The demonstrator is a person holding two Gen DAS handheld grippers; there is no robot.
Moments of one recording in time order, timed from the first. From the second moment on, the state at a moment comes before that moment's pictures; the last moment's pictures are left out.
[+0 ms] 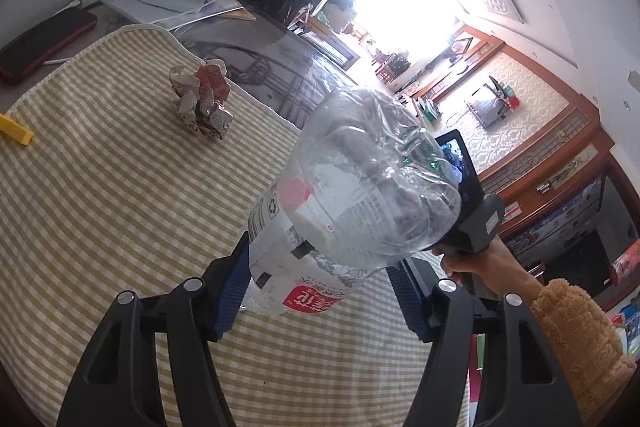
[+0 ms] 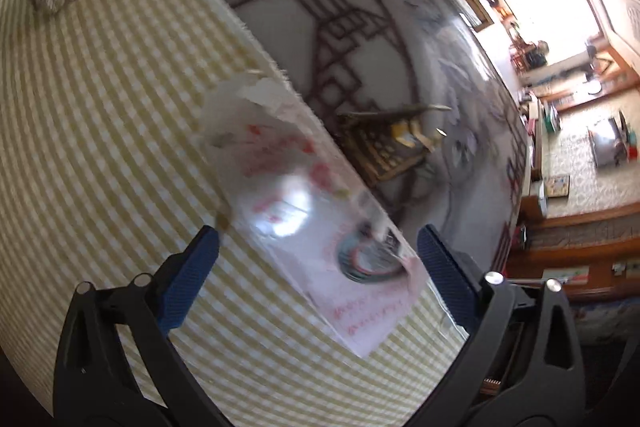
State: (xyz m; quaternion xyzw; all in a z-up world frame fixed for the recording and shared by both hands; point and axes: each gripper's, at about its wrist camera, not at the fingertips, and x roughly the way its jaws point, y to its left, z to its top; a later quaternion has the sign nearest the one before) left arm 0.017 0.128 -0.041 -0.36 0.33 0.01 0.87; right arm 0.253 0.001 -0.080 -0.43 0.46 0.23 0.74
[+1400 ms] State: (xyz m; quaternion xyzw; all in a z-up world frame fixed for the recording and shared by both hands) left arm -0.007 -0.007 0.012 -0.20 0.29 0.00 0.94; right arm 0.104 -0.245 -0.002 0.11 0.40 0.21 0.89
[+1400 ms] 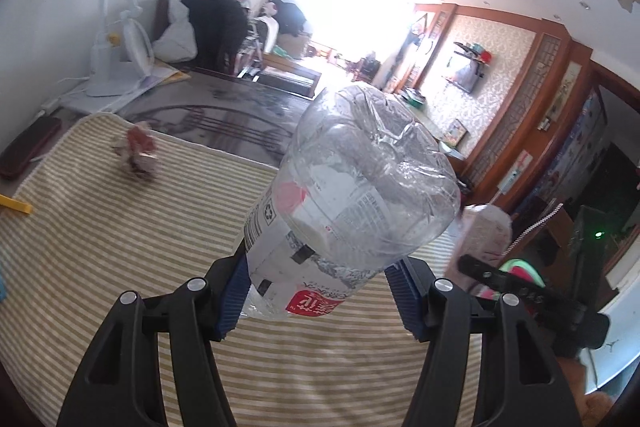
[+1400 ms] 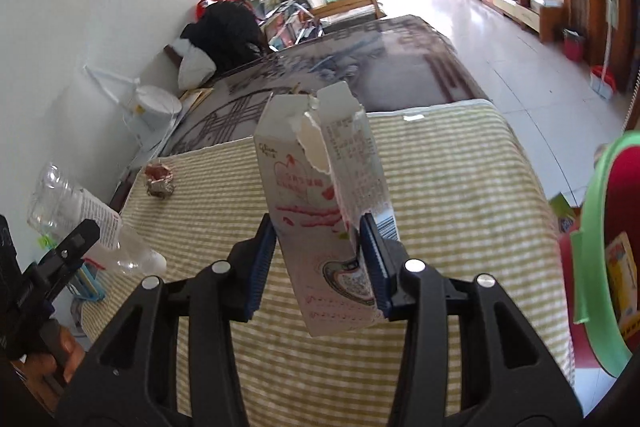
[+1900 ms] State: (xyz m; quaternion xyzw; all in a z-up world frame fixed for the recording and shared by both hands) left arm 0.008 -0.096 0.034 -0.17 0.29 -0.05 0.94; right arm 0.081 -0.310 0.025 0.09 0.33 0.14 0.93
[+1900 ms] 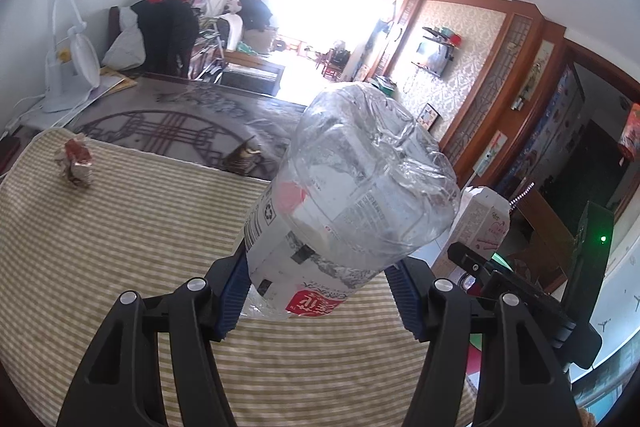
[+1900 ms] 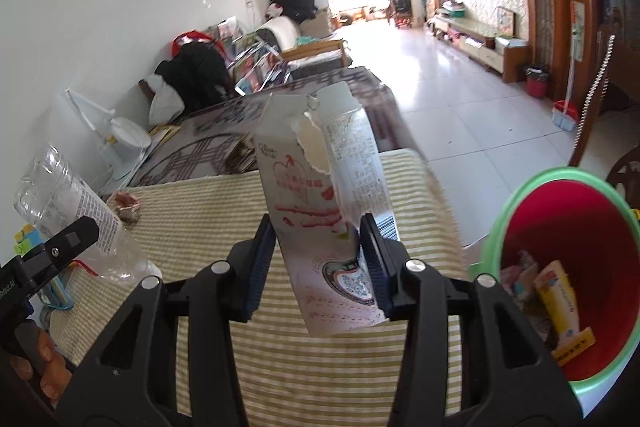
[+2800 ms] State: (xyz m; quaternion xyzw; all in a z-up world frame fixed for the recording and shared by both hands) left arm 0.059 -0.244 0.047 -0.21 0.29 -0.29 0.89; right arm 0.034 -0.503 0.030 0.21 0.22 -0.22 0.93
